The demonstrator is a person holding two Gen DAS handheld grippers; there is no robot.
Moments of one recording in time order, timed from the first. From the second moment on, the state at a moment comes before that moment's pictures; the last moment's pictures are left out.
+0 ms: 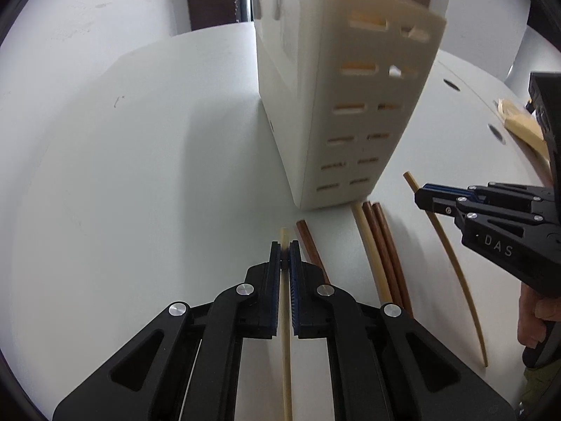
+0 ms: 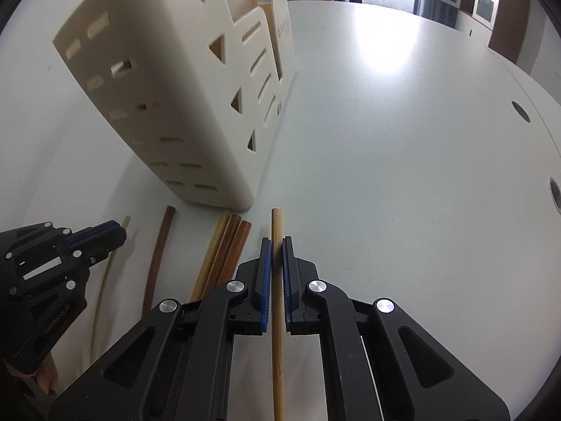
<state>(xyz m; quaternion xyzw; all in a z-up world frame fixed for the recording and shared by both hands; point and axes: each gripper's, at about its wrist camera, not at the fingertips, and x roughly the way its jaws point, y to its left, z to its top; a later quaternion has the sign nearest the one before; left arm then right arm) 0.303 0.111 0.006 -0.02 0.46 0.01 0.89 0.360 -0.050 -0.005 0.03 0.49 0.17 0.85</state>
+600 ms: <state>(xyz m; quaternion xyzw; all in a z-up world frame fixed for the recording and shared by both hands) 0.272 0.103 0.102 -0.02 0.26 0.03 0.96 0.313 -0.080 0.086 0.08 0.35 0.21 0.91</state>
